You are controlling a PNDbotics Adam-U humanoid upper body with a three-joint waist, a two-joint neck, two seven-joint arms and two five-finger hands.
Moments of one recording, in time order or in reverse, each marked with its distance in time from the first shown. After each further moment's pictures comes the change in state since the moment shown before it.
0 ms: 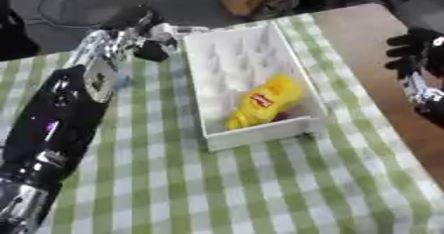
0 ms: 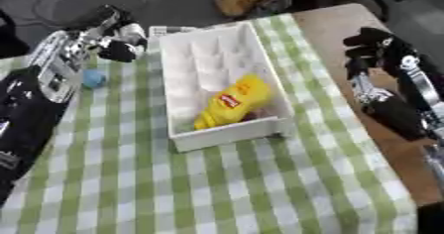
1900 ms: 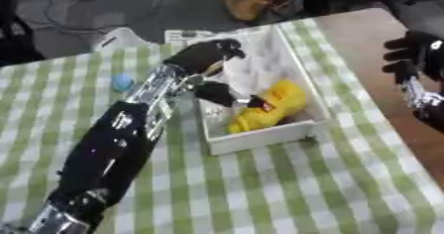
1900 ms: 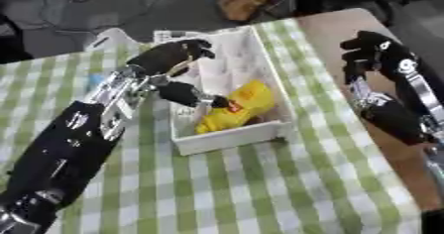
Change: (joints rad) left arm 0.161 -0.063 -0.141 -0.263 -0.037 -0.195 0.106; right arm 0.013 0.009 -0.003 0.003 -0.007 -0.002 0.007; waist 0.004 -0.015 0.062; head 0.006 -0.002
